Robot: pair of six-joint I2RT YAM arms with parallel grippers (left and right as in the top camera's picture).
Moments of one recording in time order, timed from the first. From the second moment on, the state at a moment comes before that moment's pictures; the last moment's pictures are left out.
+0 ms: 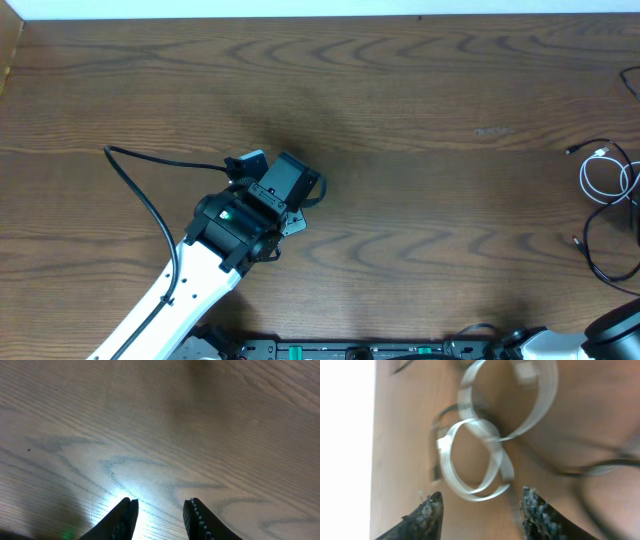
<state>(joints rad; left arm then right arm) -0.64 1.21 1.14 -1.18 -0.26 -0.96 -1.01 1.59 0.81 -0.14 -0.56 0.57</state>
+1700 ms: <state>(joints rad) -0.64 1.21 1.14 -1.20 -0.26 -0.96 -0.82 1.71 1.22 -0.75 0.09 0.27</state>
